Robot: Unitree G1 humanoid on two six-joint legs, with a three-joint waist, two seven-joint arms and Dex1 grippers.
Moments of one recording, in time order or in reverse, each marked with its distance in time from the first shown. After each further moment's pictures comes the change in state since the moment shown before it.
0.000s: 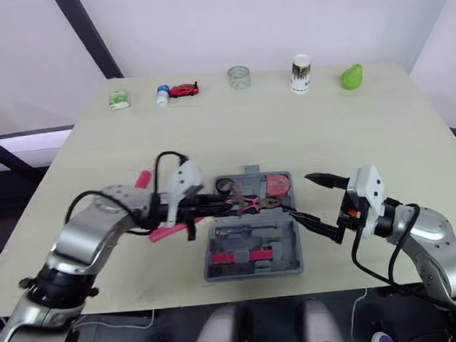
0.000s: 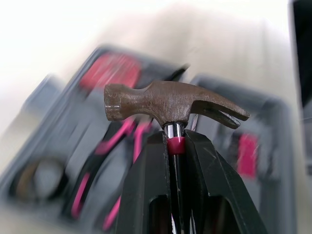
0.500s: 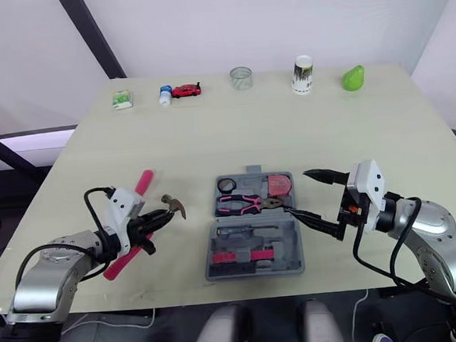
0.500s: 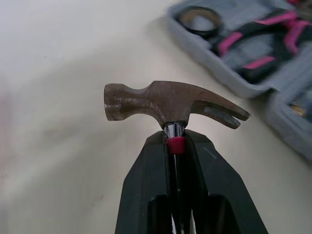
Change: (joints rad) left arm 0.482 0.061 0.402 0.092 0.013 -0.175 0.165; right arm -0.056 -0.026 0.002 0.017 0.013 0.024 0.036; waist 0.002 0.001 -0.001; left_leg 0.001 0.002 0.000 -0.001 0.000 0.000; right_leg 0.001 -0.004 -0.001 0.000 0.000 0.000
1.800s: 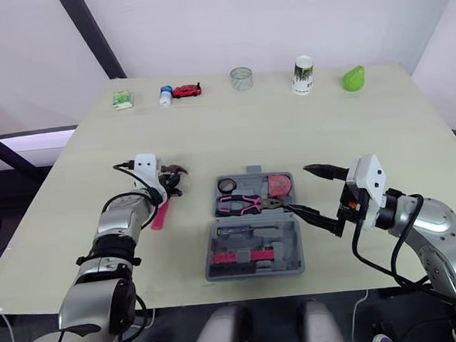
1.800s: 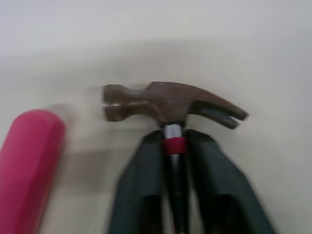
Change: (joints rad) left arm -0.594 -0.360 0.038 0.910 0.185 -0.220 0.521; right arm -0.008 -0.015 -0.018 -0.062 0.018 0.055 -0.059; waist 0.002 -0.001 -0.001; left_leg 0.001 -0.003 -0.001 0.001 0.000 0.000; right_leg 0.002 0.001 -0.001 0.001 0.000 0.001
